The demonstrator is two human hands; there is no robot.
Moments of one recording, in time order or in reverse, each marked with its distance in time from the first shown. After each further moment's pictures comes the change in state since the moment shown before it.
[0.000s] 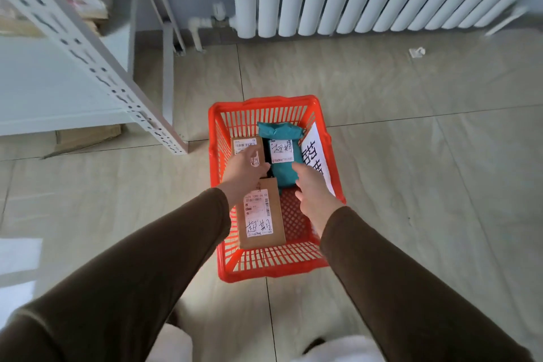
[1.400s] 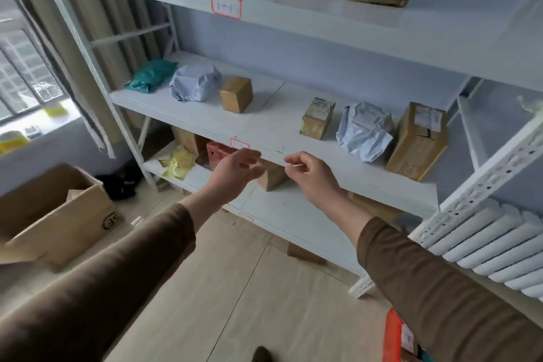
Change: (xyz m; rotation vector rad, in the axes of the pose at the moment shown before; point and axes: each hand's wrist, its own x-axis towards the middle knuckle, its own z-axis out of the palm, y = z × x) left_hand -0.560 -0.024 -0.856 -0.268 0.646 0.065; right_hand -0.773 -0.146 0.564 -0.941 -0.611 -1.168
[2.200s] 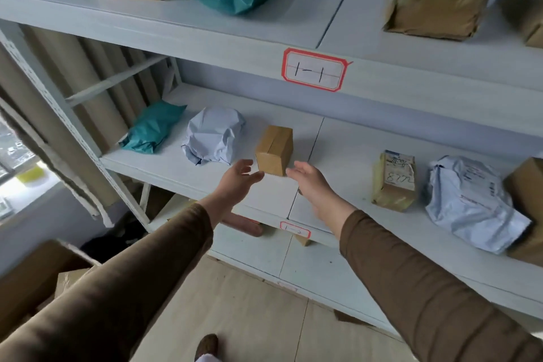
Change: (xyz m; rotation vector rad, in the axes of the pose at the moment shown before) left_hand 0.359 -0.123 -0.165 -0.143 -0.038 -0.183; right_hand 0.381 -0.065 0.161 0.320 0.032 0.335
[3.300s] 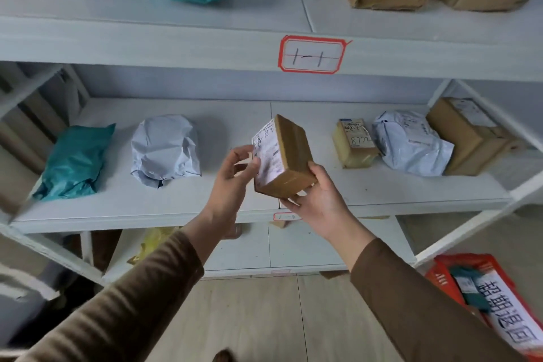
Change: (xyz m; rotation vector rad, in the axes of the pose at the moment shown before) left_hand 0.013 0.002 -0.034 -0.497 -0.413 0.255; right_hand -0.051 0.017 0.049 1.004 0.273 0.117
